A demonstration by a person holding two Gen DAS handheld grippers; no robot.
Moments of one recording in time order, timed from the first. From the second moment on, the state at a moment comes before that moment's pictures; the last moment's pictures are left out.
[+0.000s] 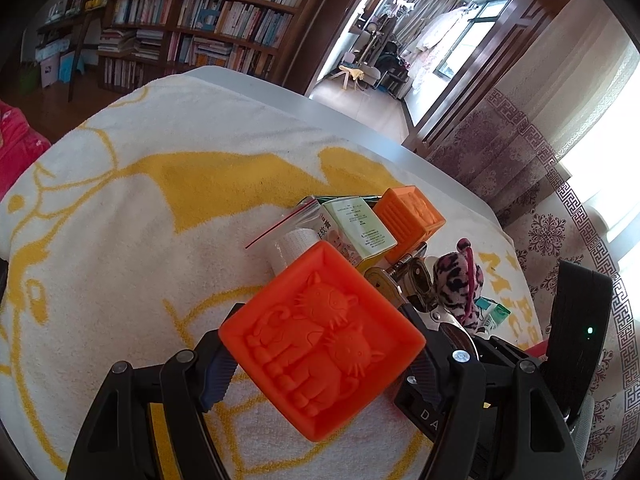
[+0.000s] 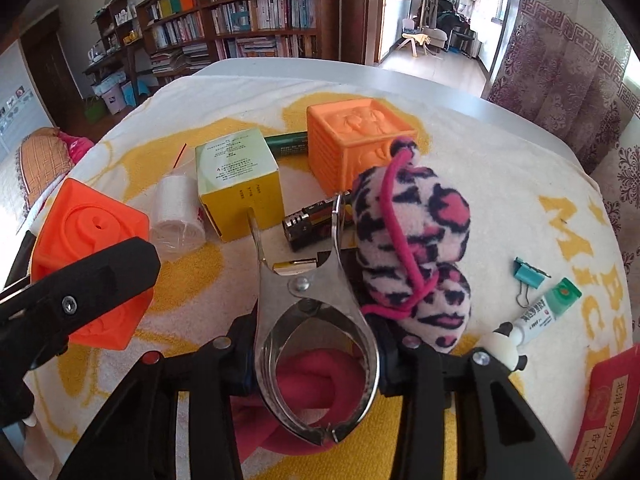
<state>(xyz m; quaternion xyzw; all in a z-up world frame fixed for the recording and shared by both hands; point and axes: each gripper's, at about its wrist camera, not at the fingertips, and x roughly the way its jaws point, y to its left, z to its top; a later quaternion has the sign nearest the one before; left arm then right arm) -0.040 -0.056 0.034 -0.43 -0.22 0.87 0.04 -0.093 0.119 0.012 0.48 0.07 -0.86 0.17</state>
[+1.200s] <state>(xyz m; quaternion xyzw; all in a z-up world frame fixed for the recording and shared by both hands) 0.000 0.054 0.072 -0.43 -0.19 0.85 0.23 0.086 0.390 0.091 0.35 -0.15 -0.92 -0.07</state>
